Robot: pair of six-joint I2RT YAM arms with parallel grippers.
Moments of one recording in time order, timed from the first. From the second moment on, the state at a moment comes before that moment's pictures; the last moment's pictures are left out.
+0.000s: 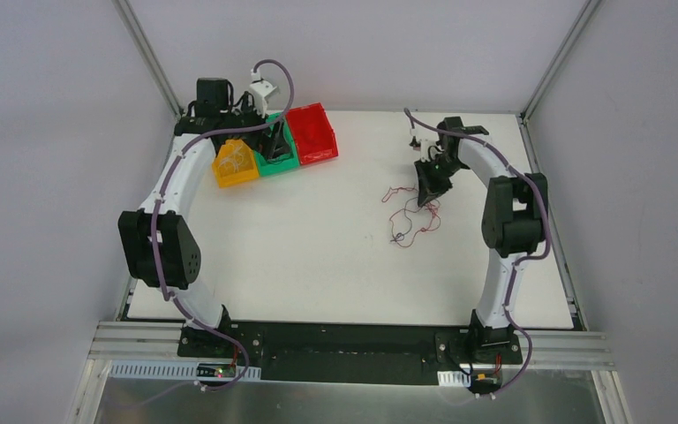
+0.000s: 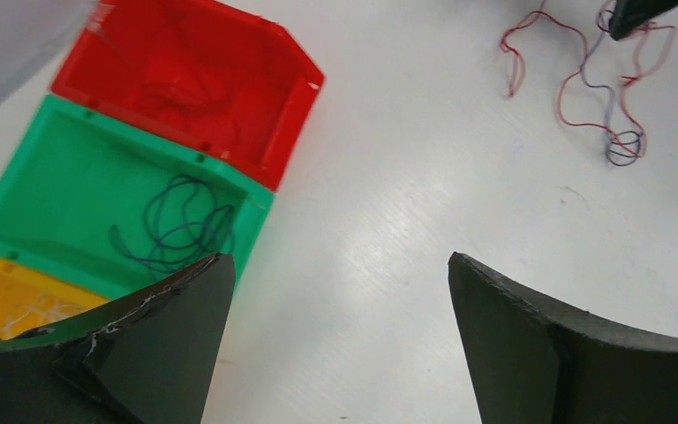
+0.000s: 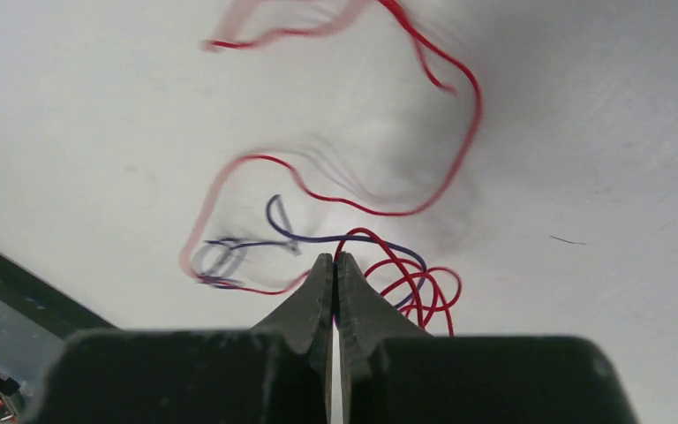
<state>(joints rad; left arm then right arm) -0.07 1.69 1.59 -0.54 0.68 0.37 0.16 2.07 1.64 -1.02 -0.37 -0.23</state>
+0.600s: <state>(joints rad) -0.44 1.68 1.50 -0.34 0.86 0.25 0.33 1.72 1.63 -0.78 -0.62 0.04</state>
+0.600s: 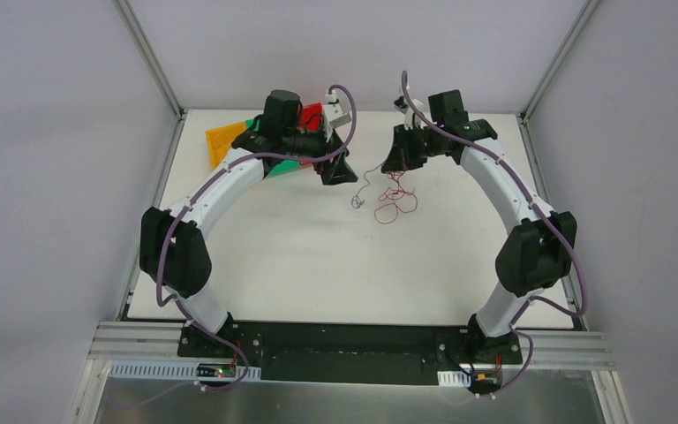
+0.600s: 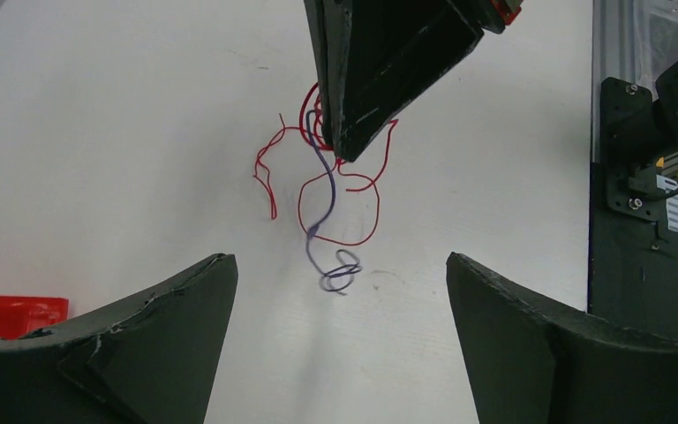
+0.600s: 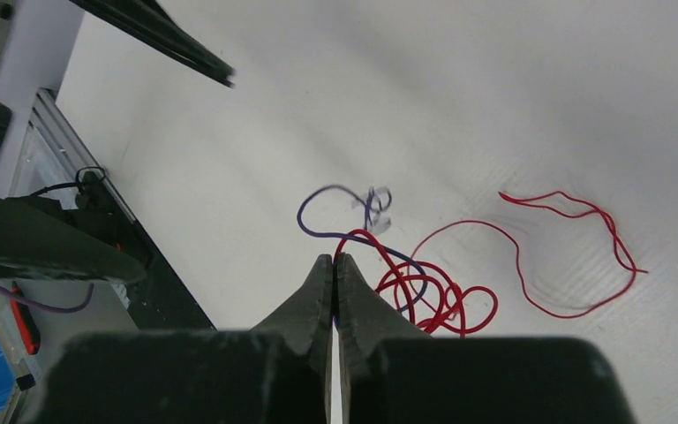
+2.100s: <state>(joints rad) -0.19 1.83 1.84 -0.37 0.98 0.06 0.32 1.73 1.53 -0.42 -0.59 0.22</state>
